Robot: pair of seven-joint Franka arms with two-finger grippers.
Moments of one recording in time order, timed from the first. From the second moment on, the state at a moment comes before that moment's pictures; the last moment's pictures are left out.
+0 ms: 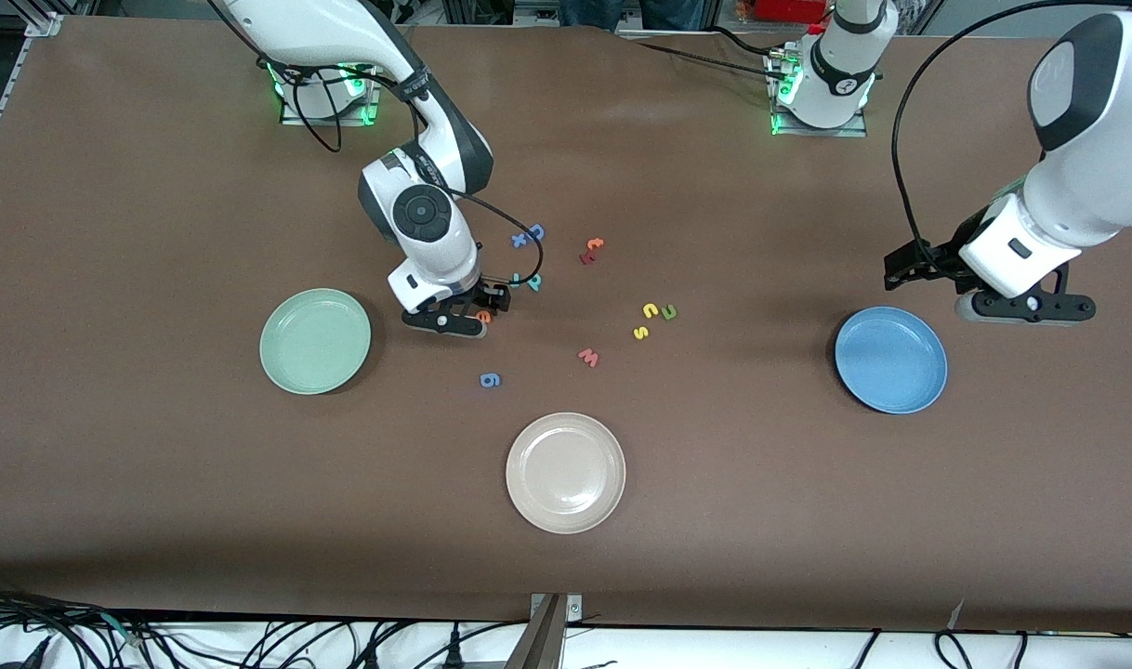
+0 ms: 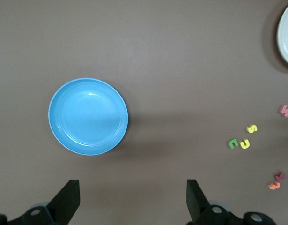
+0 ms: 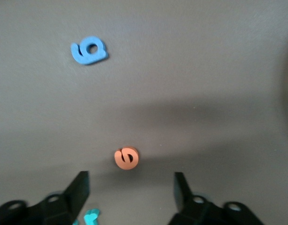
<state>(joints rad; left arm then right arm) 0.05 0.11 -0.15 -1.75 -0.04 1.77 -0.07 0.58 0.51 0.05 -1.93 -0.02 2.42 0.78</state>
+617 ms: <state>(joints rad) 0.03 0.26 -0.24 -1.76 -0.04 1.83 -0.16 0.60 0.56 0.04 -1.93 -0.05 2.51 0.78</state>
